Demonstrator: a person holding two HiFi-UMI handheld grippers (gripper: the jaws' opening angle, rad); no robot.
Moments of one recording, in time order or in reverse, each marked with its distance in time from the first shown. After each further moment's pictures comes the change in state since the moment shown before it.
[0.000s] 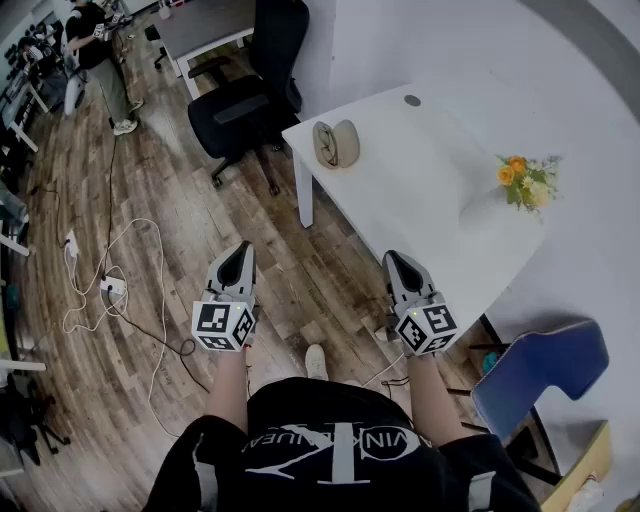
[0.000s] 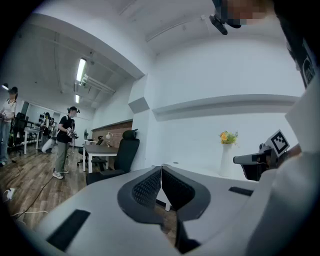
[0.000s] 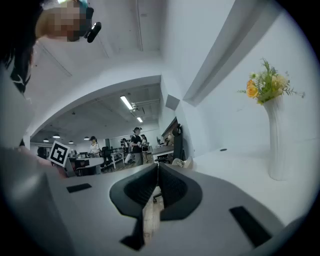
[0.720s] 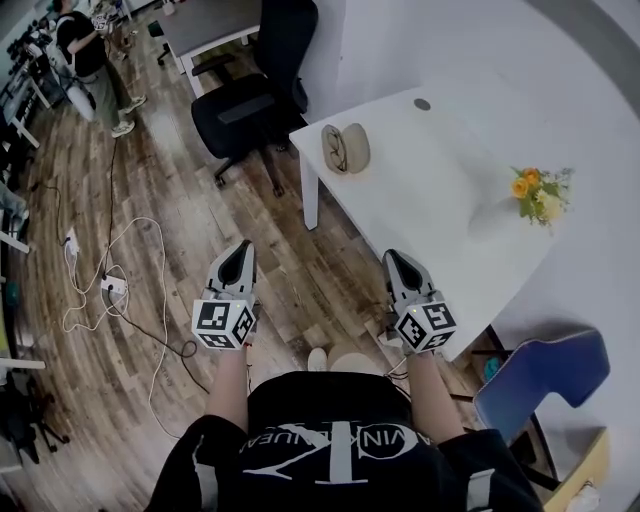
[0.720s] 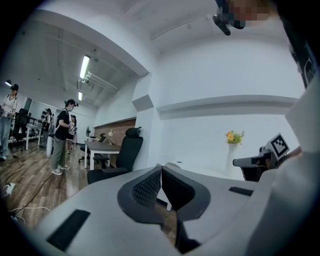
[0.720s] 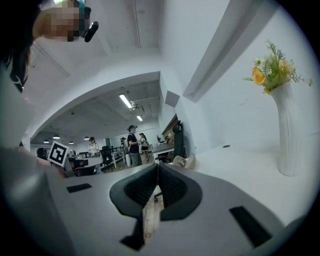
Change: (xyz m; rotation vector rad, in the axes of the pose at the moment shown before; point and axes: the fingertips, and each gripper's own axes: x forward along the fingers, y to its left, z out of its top) left arm 0.018 0.028 -0.012 -0.032 0.013 0.015; right arm 0.035 -0.004 -0.014 0.019 0.022 0.002
